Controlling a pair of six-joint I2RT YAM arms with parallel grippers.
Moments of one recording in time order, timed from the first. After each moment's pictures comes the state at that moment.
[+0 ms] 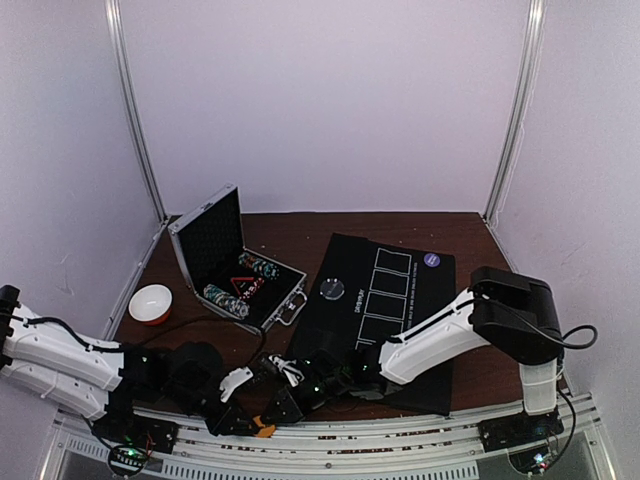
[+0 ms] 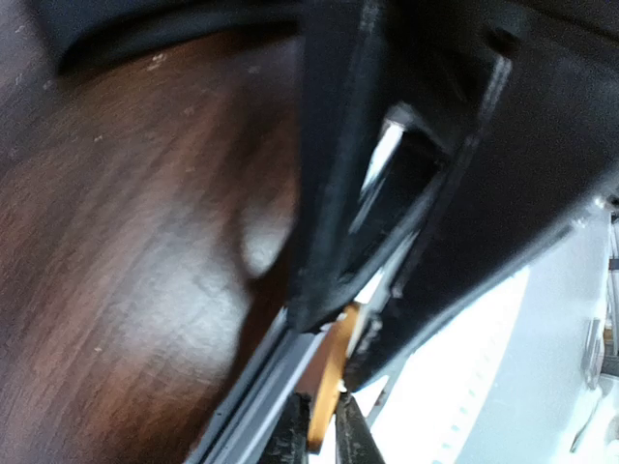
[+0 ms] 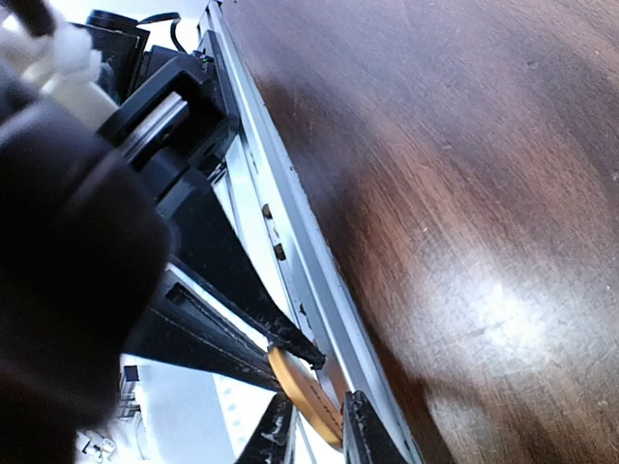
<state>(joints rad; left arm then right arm) -1.21 1.12 0.28 -0.04 0.34 -0.55 1.29 2.07 1.08 0.36 -0.52 0.81</state>
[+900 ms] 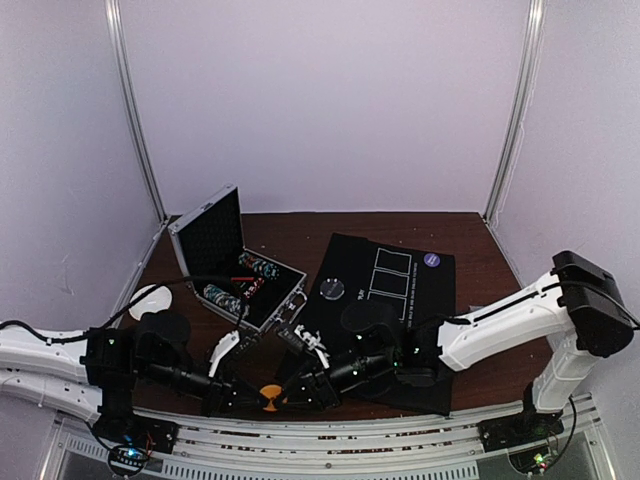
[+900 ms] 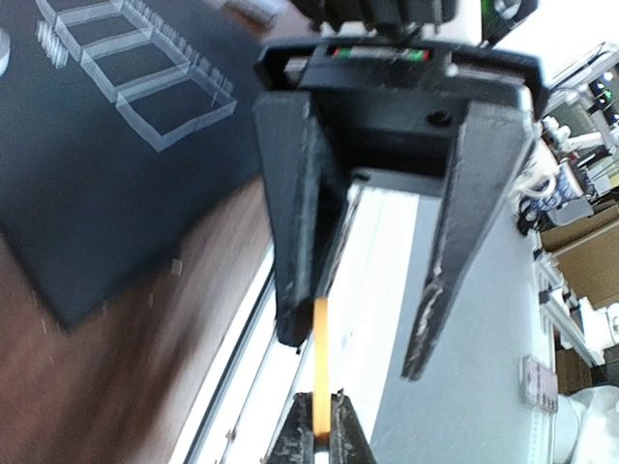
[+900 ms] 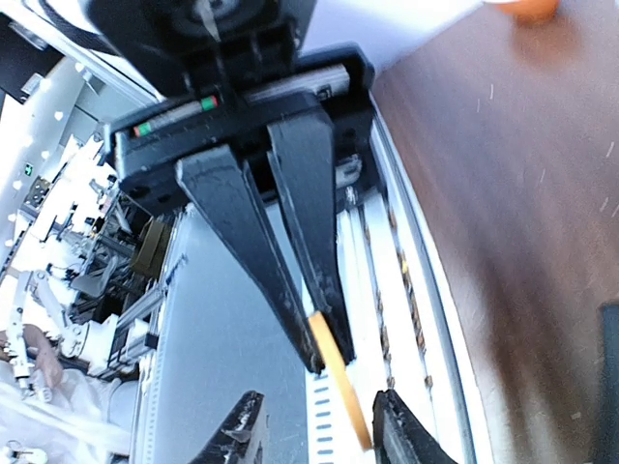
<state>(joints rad) -1.22 0.83 0.39 -0.09 0.34 -0.49 1.26 1.72 0.88 0.44 -0.54 0.59</state>
